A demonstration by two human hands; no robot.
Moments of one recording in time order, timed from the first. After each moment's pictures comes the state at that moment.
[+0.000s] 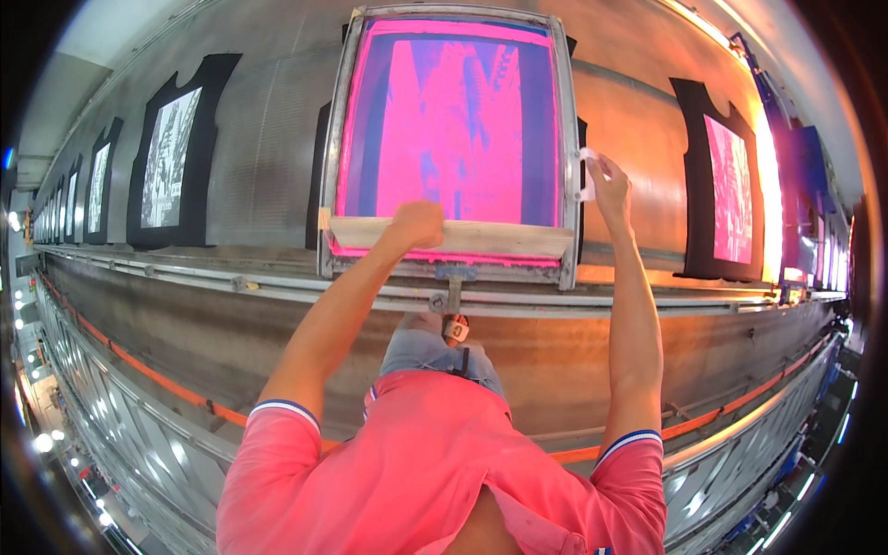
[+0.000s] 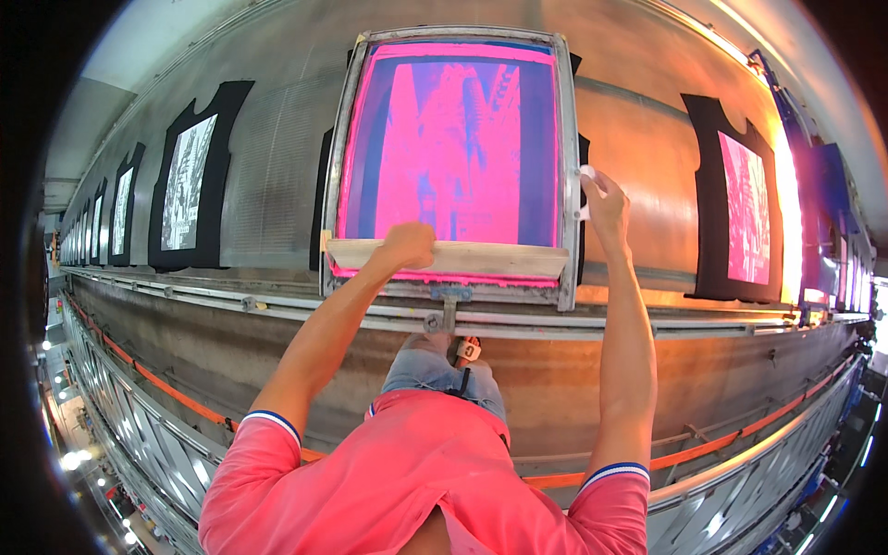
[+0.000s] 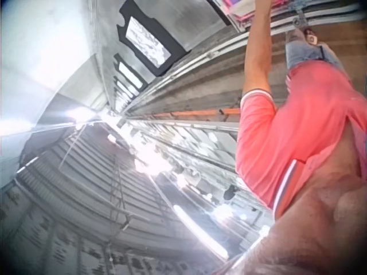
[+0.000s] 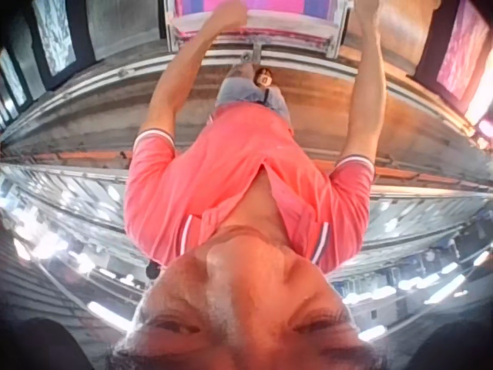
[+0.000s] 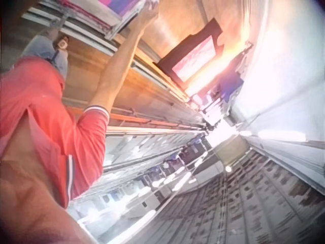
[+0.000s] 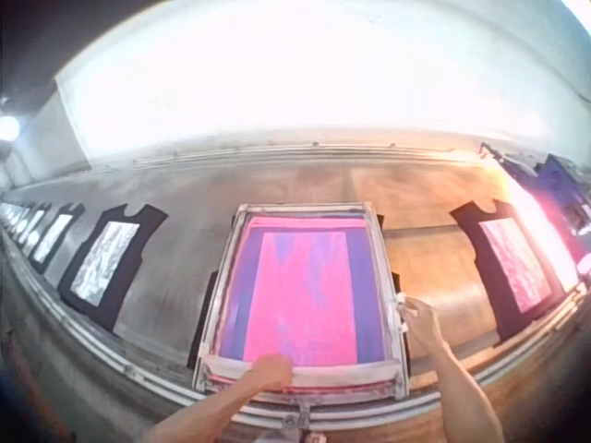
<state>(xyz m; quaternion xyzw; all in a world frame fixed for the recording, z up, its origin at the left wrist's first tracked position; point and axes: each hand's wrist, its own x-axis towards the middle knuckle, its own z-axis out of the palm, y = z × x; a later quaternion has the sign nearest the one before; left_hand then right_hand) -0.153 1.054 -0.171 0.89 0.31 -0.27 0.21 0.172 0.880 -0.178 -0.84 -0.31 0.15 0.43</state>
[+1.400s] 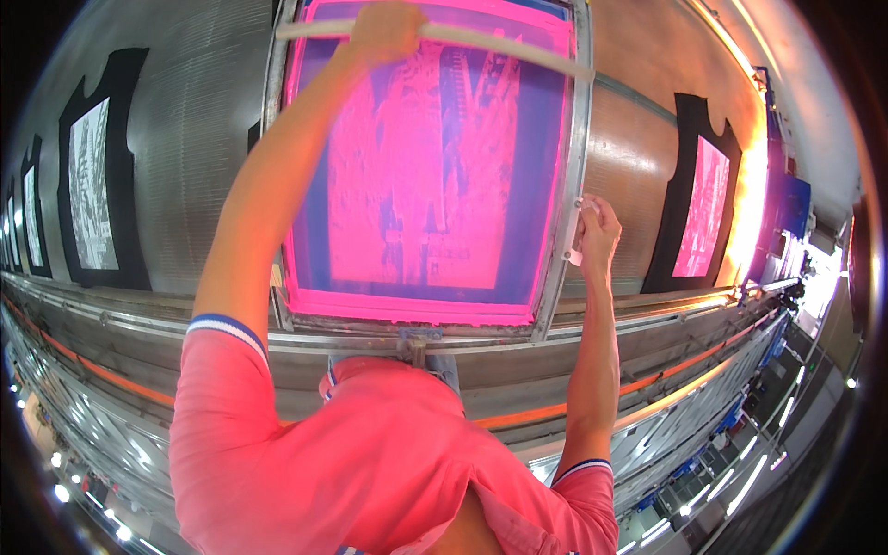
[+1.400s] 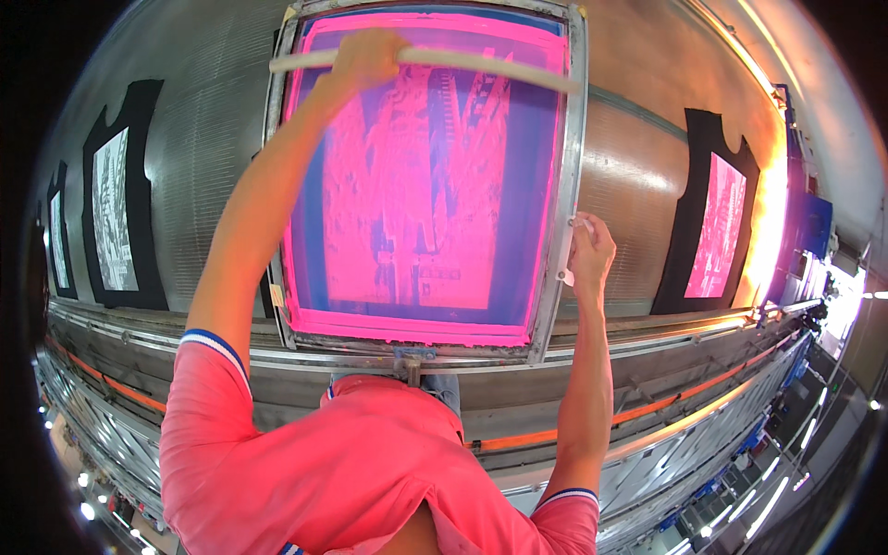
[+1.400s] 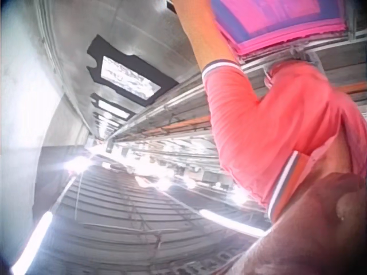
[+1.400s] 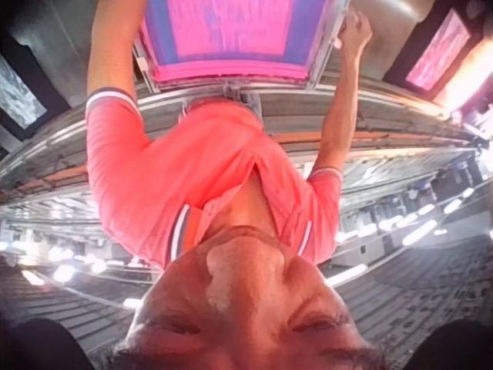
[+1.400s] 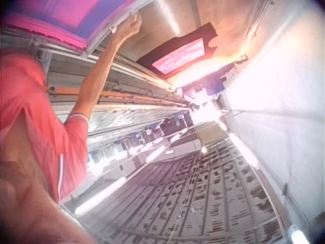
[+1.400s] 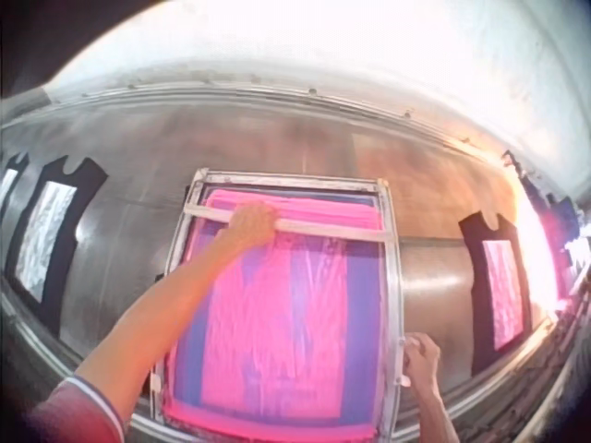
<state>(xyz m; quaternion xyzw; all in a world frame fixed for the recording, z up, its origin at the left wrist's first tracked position) 0.037 1.374 -0.176 0.97 0.24 0.06 0.04 0.178 0.932 -0.147 -0.83 -0.07 0.27 0.48</state>
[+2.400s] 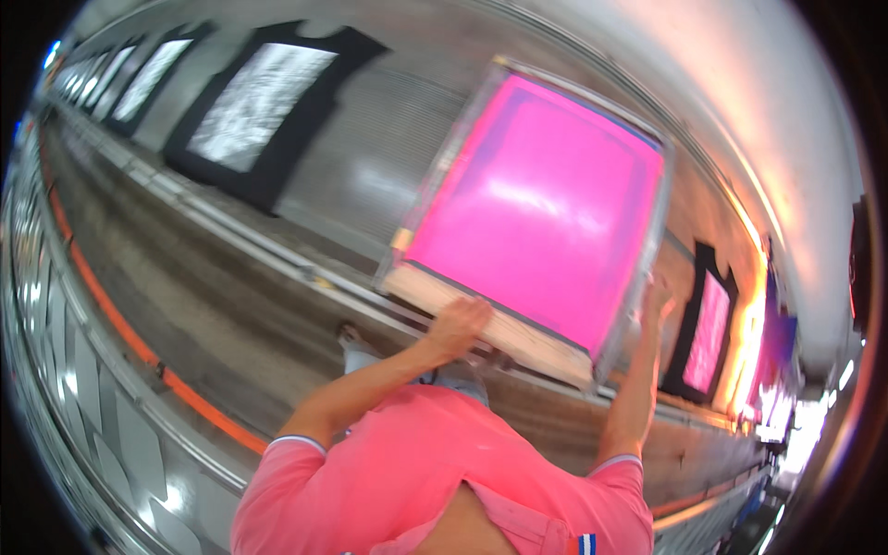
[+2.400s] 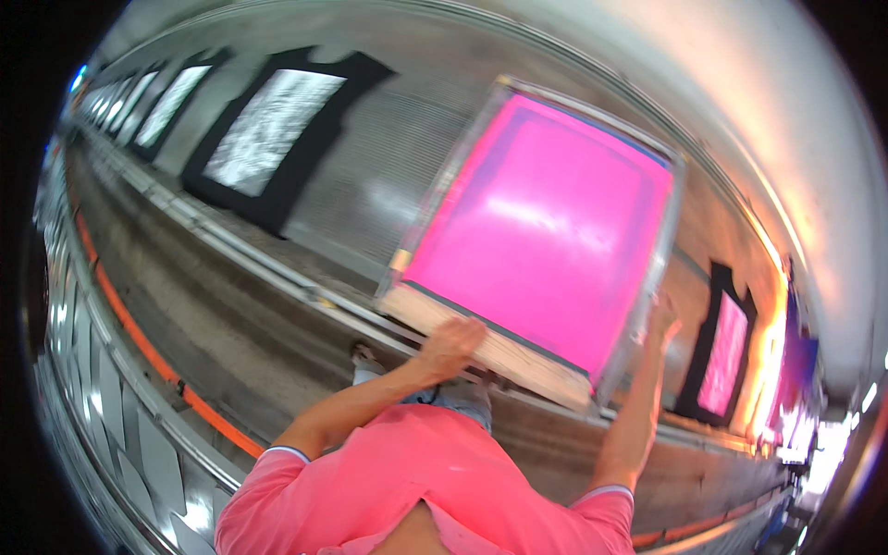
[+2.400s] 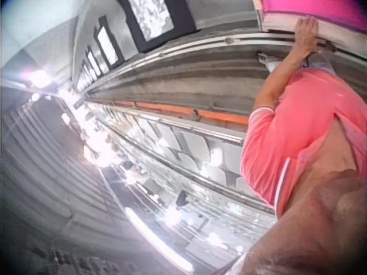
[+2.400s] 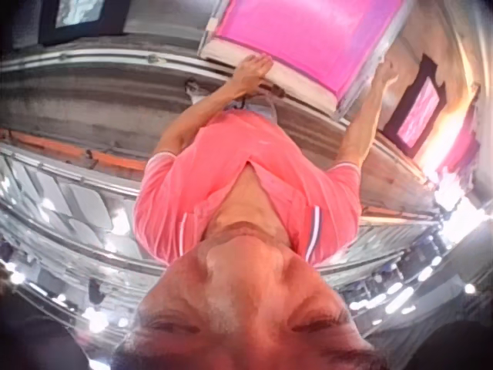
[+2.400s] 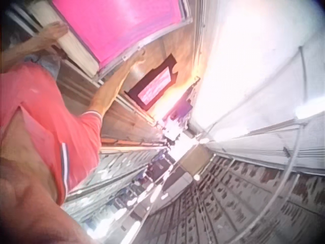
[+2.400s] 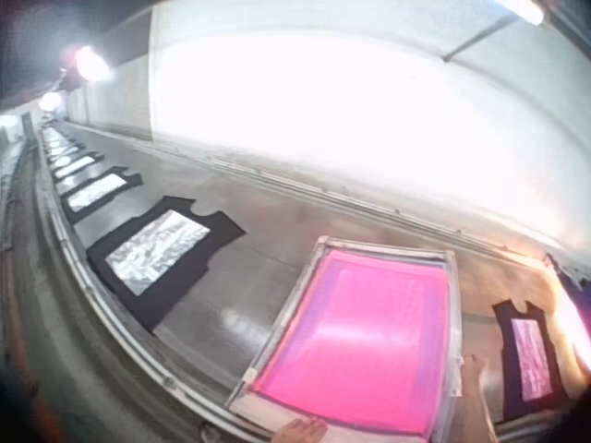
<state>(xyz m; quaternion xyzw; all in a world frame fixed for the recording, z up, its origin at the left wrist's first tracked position) -0.336 1.005 -0.160 0.93 0.25 0.20 0.19 0.151 0.927 -0.121 -0.89 -0.39 -0.14 0.18</state>
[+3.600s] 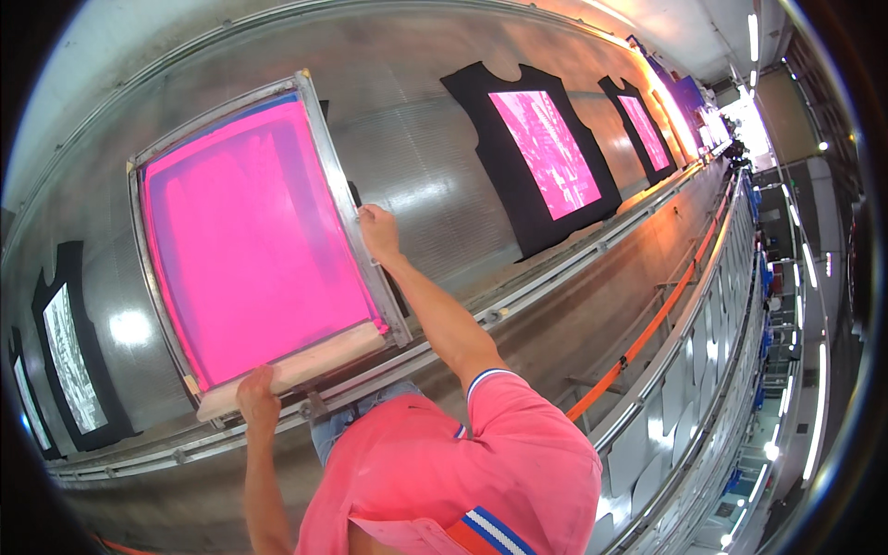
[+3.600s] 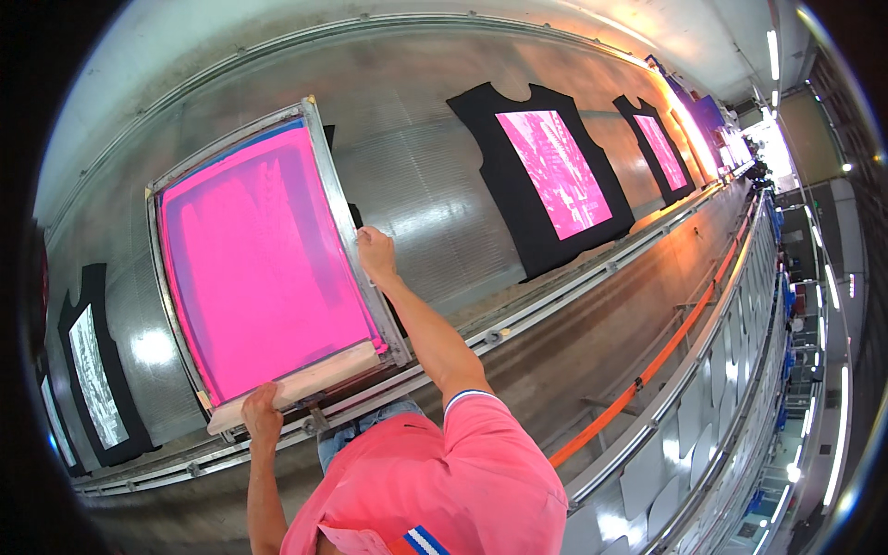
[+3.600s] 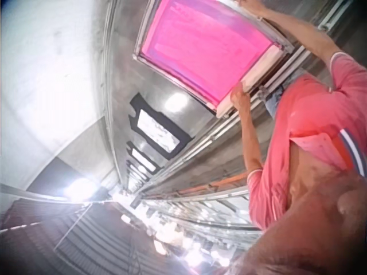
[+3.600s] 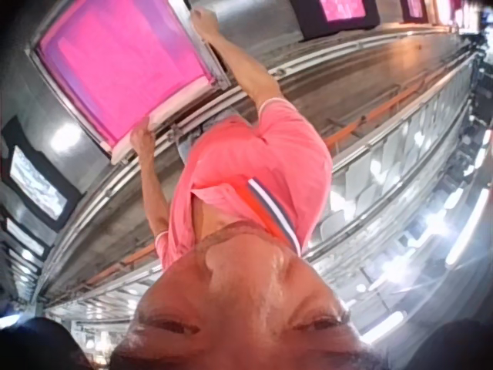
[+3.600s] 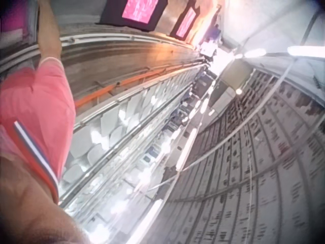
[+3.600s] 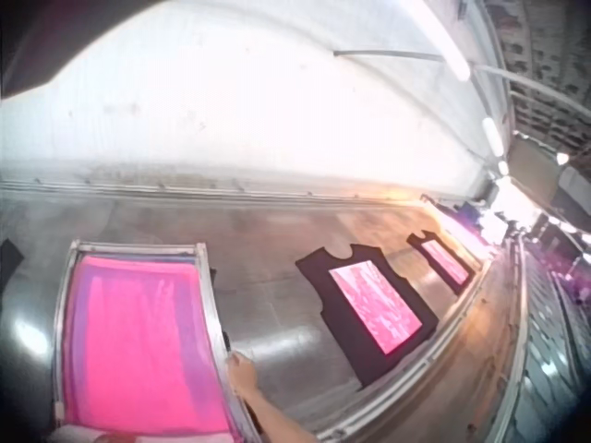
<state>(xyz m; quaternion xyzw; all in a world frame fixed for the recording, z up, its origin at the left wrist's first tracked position) -0.944 1.530 -0.108 0.94 0.27 0.08 0.19 -0.537 1.464 -0.200 -0.82 -0.18 0.10 0.53</state>
